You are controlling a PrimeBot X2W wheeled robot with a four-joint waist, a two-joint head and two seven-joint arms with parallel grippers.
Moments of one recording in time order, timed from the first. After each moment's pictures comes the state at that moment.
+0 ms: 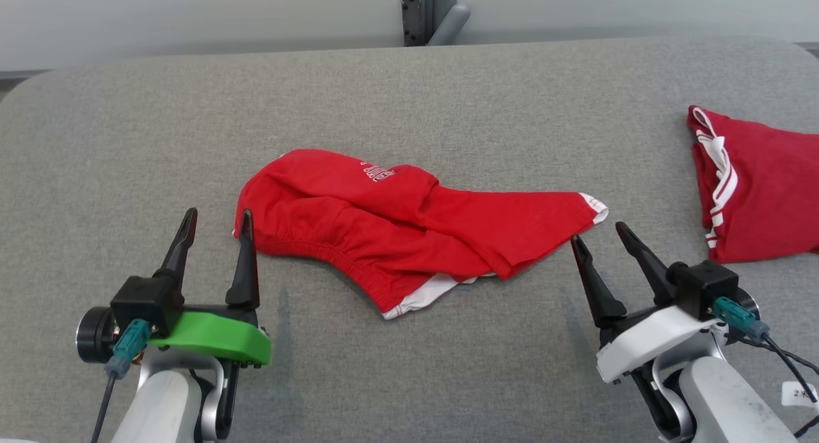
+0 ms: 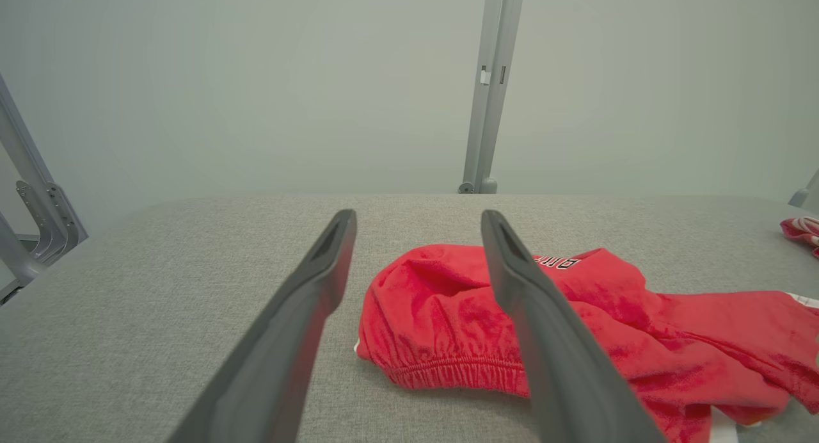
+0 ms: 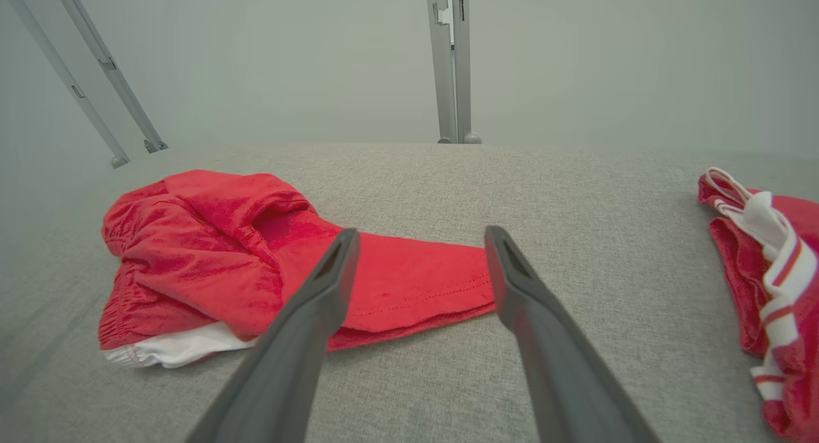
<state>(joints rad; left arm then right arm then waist) -0.22 0.23 -0.28 0.19 -0.39 0.08 -0.23 -0.19 -0.23 0.25 0.23 0.35 0.13 -0.22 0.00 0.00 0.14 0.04</state>
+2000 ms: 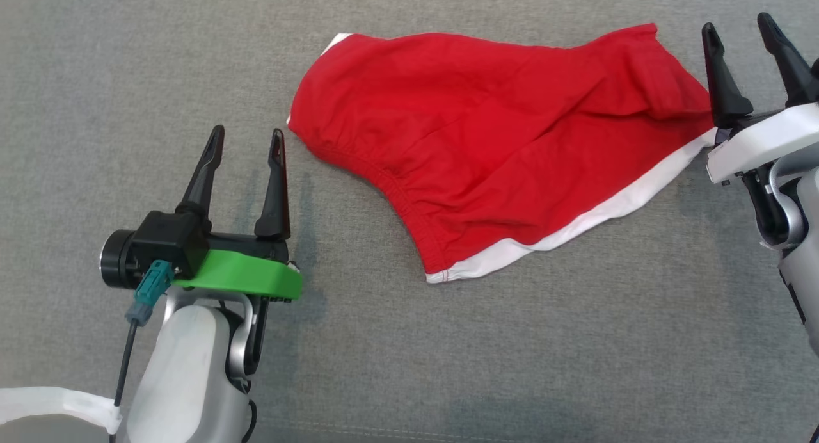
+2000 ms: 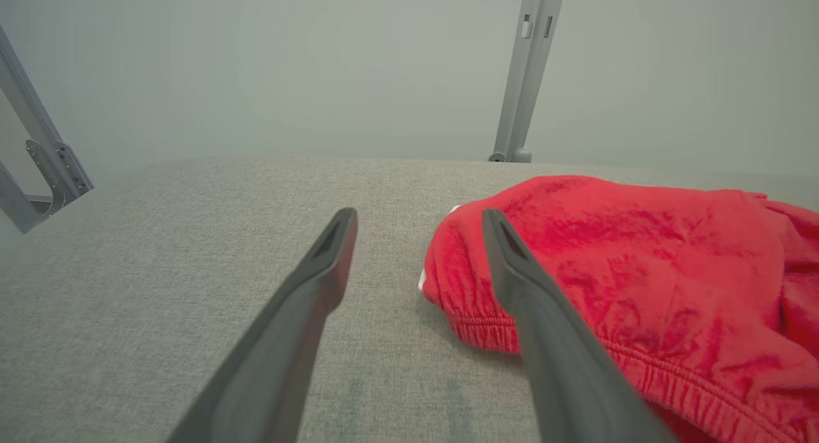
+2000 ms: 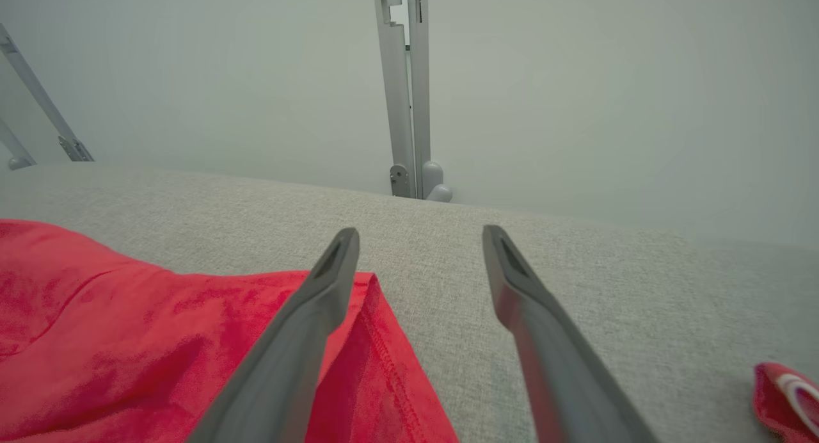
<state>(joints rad) -0.39 0.07 -0.20 0.23 -0.25 -0.02 -0.26 -0.72 -0.45 0.27 0.53 0.49 0.13 -0.26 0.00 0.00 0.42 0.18</state>
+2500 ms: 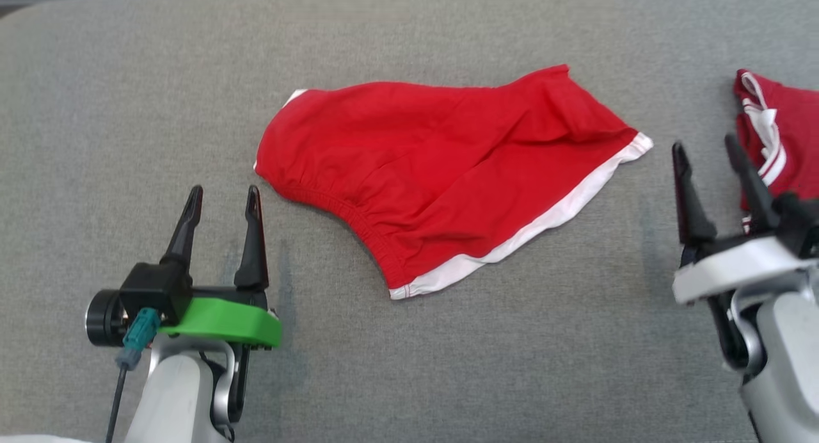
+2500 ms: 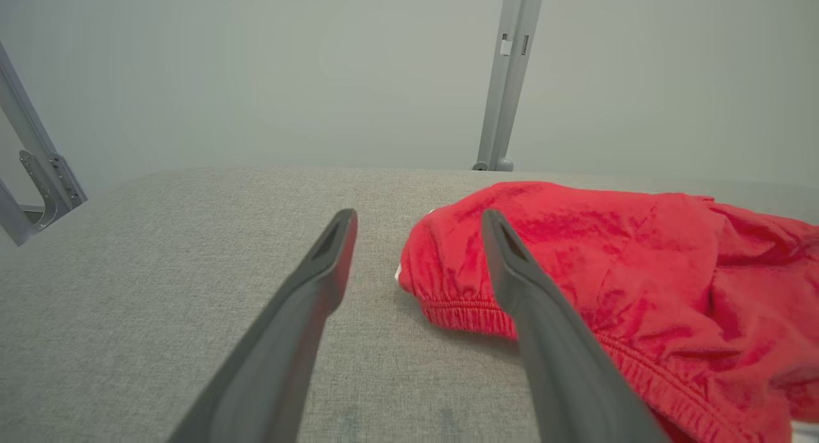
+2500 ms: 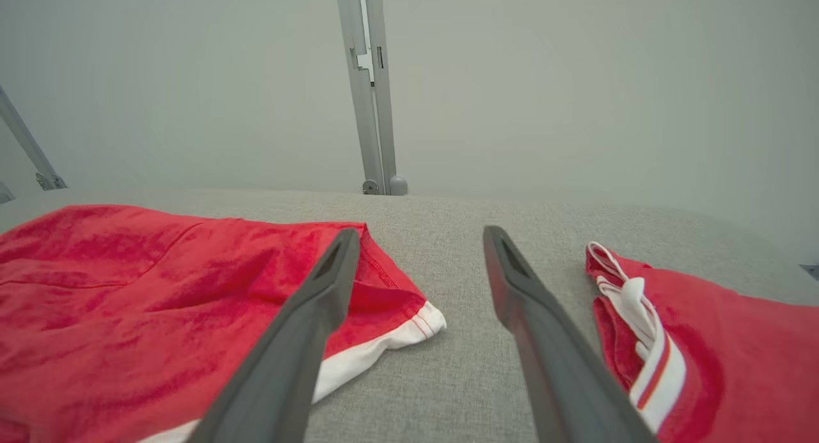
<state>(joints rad) -0.26 0.09 -0.14 0.23 -0.24 -0.02 -0.26 -0.32 -0.29 0.07 0.25 0.32 0.13 -0.26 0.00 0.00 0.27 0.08</state>
